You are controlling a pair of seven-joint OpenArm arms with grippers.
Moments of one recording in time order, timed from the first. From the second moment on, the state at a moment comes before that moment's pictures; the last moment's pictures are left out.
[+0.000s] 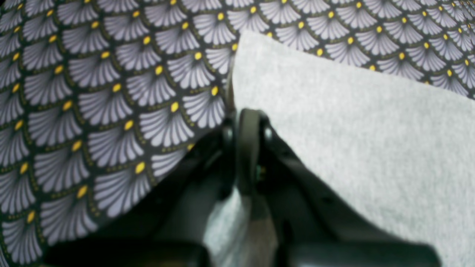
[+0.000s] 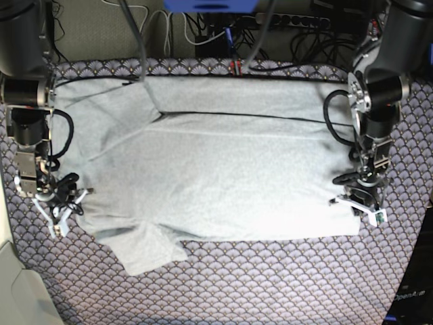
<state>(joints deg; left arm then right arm) -35.1 -16.0 -14.8 15.2 -4.5 -11.4 -8.5 34.5 23.2 0.5 27.7 1.6 26.4 -16.0</state>
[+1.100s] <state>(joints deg) -6.9 -15.8 -27.3 78.4 -14.0 -13.3 33.7 -7.7 22.6 16.6 91.0 5.8 27.2 -33.0</state>
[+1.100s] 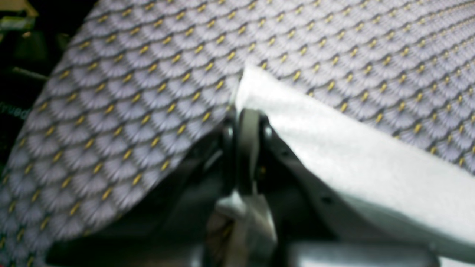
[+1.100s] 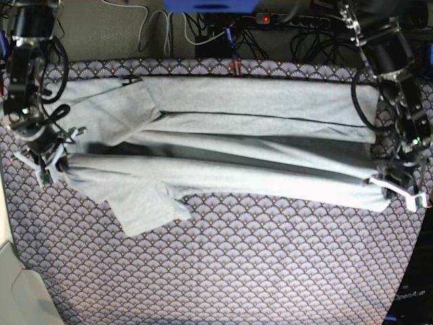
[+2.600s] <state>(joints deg) 15.4 -13.1 -32.4 88.1 -26.7 -13.0 33.8 -29.6 21.0 24.0 102.3 14.1 32.7 -33.0</state>
